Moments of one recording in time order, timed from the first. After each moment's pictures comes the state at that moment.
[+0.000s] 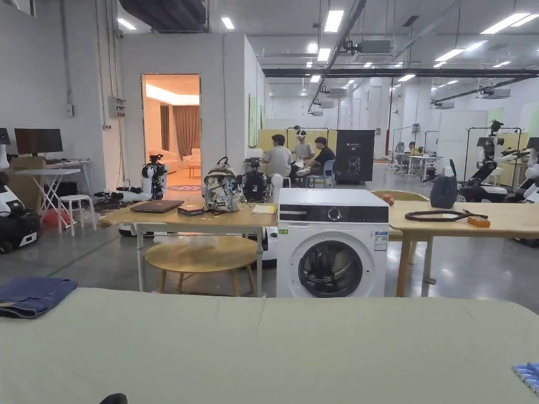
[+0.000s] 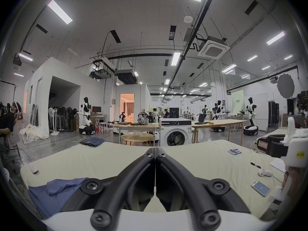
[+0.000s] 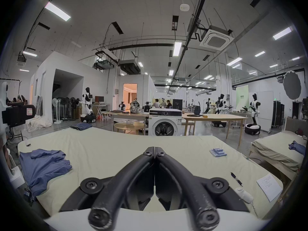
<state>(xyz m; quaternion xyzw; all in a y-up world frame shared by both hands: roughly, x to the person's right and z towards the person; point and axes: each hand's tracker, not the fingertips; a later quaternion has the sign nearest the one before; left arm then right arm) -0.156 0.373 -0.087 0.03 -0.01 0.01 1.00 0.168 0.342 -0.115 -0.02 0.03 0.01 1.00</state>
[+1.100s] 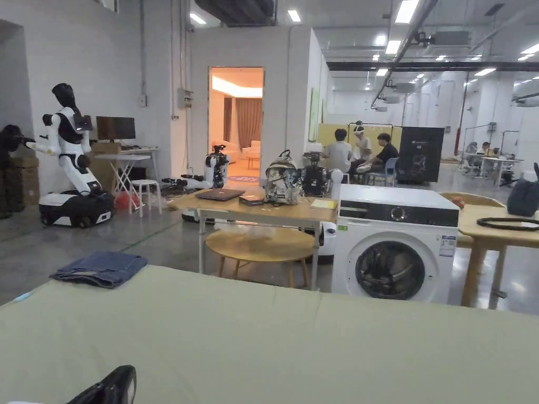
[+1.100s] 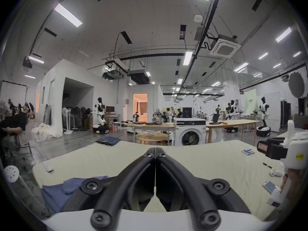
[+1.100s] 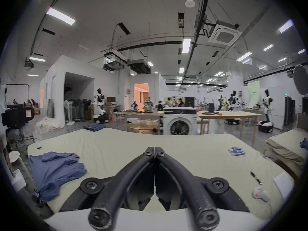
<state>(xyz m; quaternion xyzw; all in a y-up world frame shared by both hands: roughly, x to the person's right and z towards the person) -0.199 0.374 -0.063 0.02 0.08 0.00 1.00 0.113 0.336 -0.146 -0.03 0.12 -0.01 0.99</state>
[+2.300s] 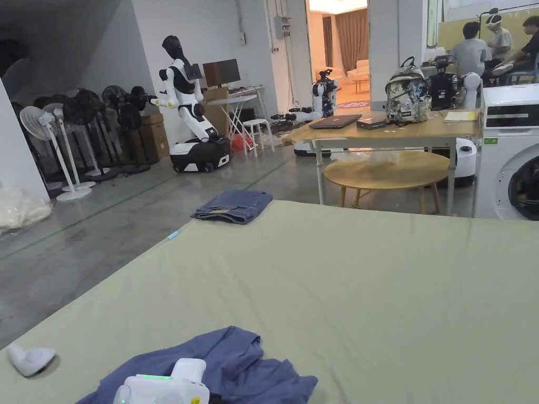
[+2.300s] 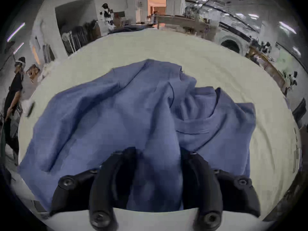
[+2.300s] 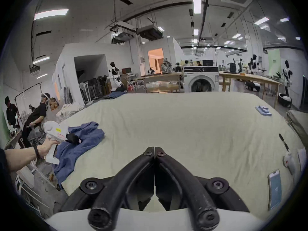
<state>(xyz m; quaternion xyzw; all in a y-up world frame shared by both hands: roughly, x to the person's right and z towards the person) -0.466 0.148 -0.281 -0.45 0.12 0.07 0.88 0.106 0.245 -0.172 -0.21 0.18 -0.04 0.96</state>
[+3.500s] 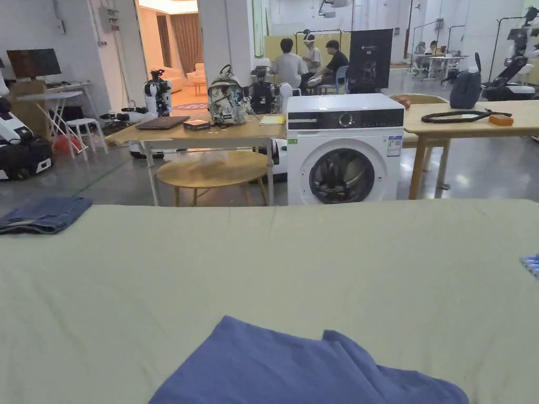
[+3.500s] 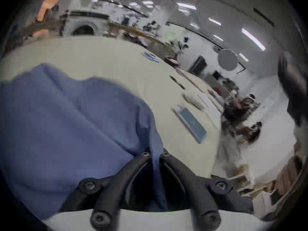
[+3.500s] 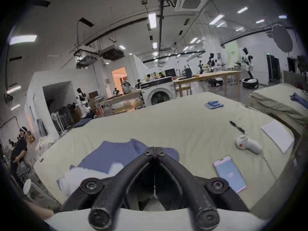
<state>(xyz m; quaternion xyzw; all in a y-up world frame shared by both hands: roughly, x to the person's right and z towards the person) 0.105 0.139 -0.211 -0.42 -0.45 0.11 0.78 0.254 0.272 -0.073 -0.16 0.01 -0.12 0.98</state>
